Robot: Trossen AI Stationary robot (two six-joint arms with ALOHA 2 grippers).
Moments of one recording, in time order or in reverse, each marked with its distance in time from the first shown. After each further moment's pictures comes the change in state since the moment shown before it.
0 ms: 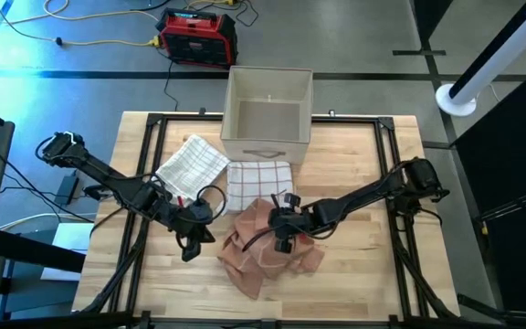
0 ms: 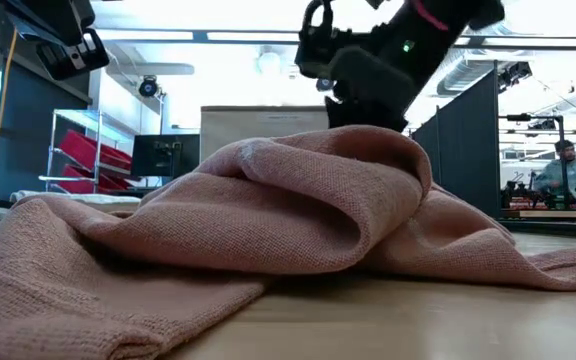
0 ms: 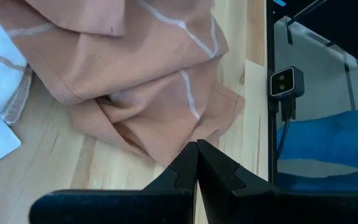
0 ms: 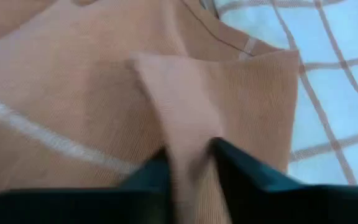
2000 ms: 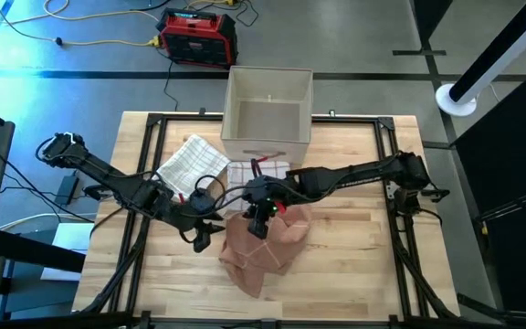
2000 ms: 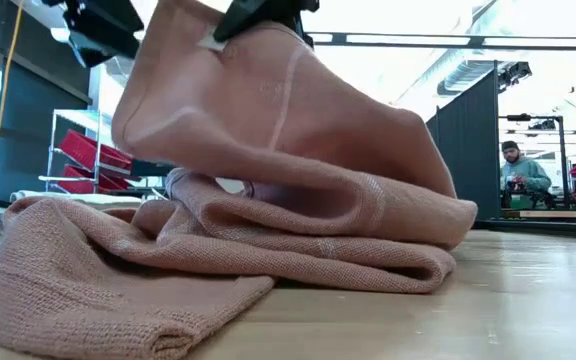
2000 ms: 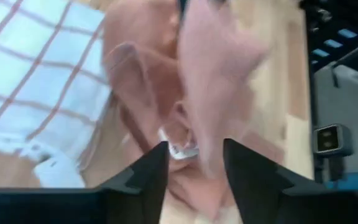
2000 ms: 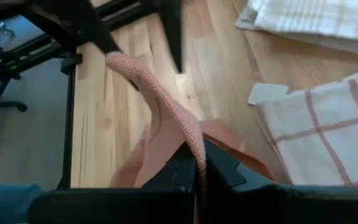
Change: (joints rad) left arm 0.029 0.015 0.054 -0.023 -0.250 0.029; right arm -0.144 0.060 0.511 -0.216 -0.376 0.086
